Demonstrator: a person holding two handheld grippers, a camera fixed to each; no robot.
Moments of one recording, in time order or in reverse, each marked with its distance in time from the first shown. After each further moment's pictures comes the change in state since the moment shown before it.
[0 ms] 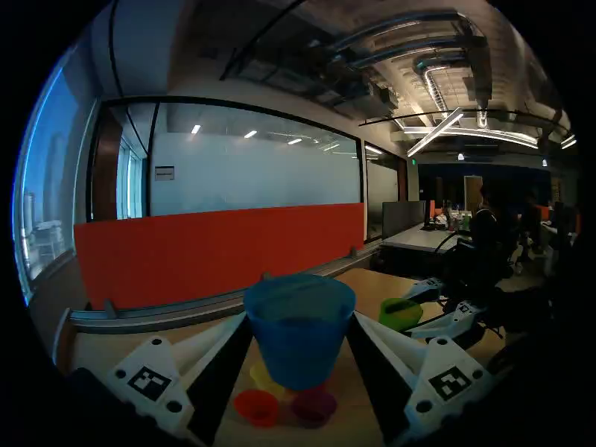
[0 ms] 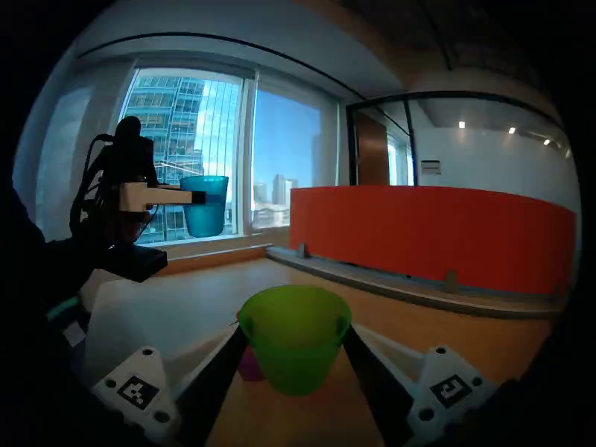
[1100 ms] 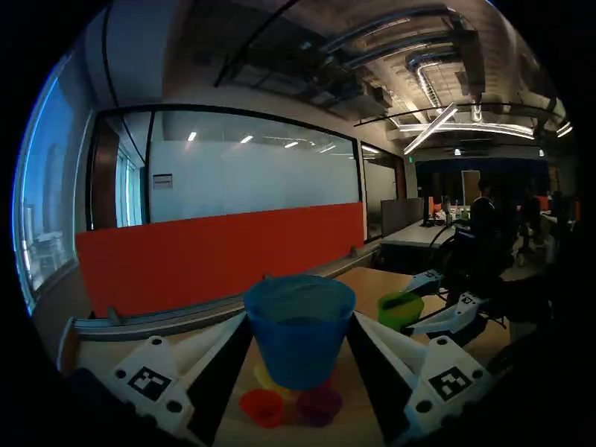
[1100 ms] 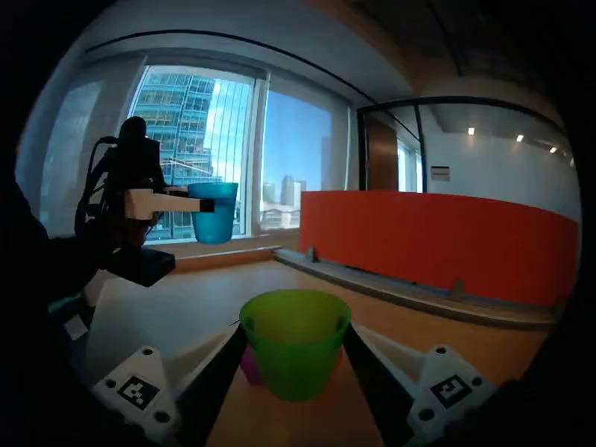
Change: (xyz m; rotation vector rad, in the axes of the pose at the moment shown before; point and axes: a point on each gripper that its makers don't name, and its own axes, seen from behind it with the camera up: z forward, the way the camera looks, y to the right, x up) left arm -0.002 0.001 -0.006 -0.003 0.020 0.048; right arm 0.006 -0.018 0.010 0.043 0.007 -0.028
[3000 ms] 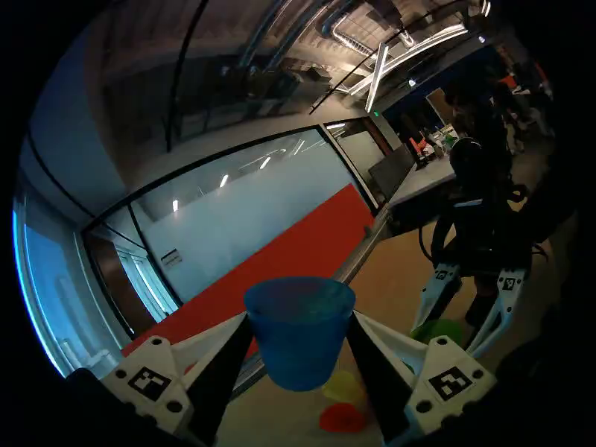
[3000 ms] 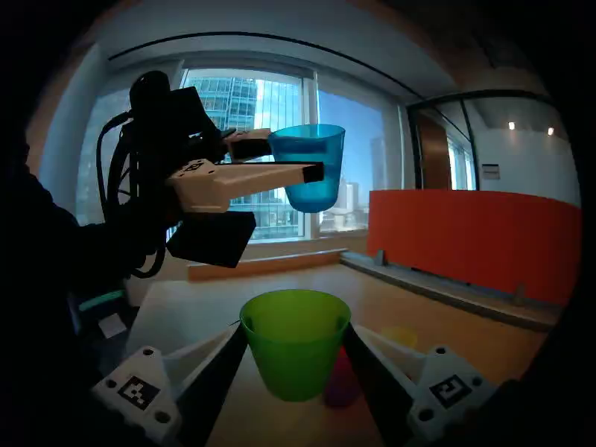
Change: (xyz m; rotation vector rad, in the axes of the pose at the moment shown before) left arm 0.044 0.017 0.000 0.051 0.025 0.525; right arm -0.002 -0.111 0.045 0.258 0.011 -0.001
